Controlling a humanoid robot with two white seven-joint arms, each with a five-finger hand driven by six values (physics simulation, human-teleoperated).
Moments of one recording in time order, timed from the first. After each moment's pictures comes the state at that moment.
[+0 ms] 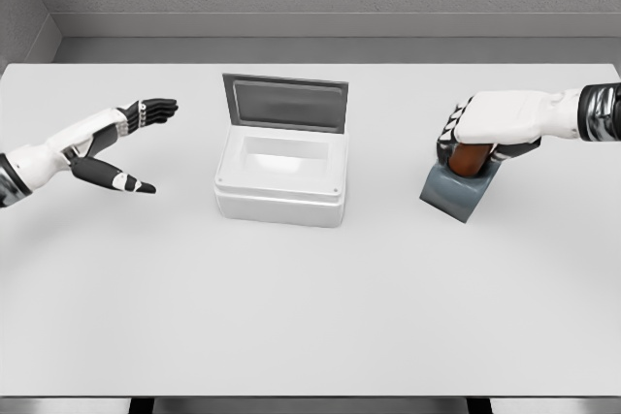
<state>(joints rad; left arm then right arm) -0.58 0.83 -0.79 -1.14 0.67 -0.56 -0.57 -0.94 -0.93 0.94 -1.48 0.34 -0.61 0.61</state>
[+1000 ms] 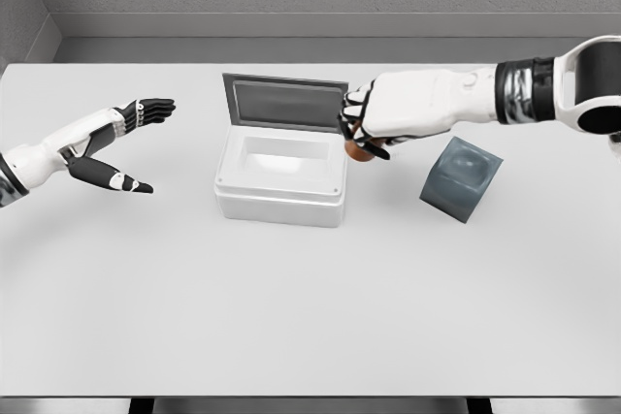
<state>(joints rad) -0.58 0.84 -0.79 -1.14 0.67 -0.56 -0.58 -1.03 -0.74 0.94 -1.60 0.34 -0.61 0.61</state>
